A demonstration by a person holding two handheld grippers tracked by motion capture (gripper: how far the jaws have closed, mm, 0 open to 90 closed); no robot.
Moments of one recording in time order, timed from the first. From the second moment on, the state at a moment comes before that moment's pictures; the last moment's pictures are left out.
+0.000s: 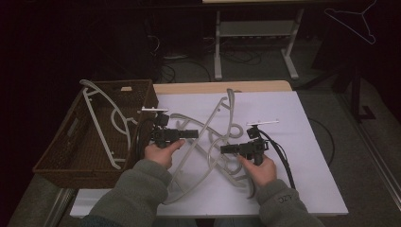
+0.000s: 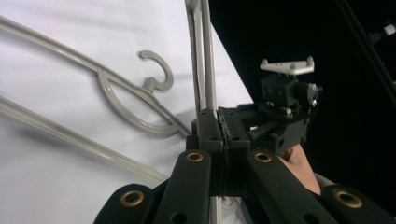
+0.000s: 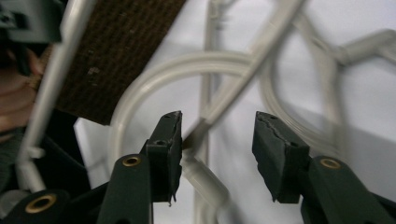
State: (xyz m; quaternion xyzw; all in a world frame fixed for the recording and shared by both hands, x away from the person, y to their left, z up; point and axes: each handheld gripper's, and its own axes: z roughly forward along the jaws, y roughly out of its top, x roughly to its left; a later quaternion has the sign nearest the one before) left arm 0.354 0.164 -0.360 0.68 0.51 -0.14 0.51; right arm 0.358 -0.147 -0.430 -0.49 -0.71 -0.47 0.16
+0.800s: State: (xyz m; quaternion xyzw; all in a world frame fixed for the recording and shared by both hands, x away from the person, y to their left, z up) left arm 0.352 0.161 -0.360 0.71 0.47 -0.18 0.49; right arm 0.358 -0.146 -0.408 -0.49 -0.71 -0.48 0.15
